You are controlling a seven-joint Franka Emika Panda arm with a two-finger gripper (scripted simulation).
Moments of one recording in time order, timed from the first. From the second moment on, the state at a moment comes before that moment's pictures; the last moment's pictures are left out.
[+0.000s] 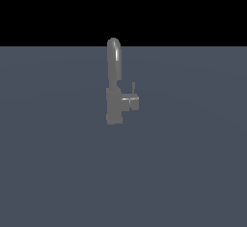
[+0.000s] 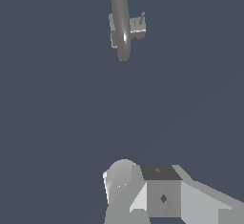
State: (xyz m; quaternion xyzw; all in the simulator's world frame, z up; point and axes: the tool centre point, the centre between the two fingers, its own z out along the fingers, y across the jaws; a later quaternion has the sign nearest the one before) arm -0.257 0.001 0.472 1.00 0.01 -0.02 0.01
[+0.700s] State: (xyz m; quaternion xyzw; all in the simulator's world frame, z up) arm -0.239 0.004 0.469 1.00 -0.01 -0.04 -0.01
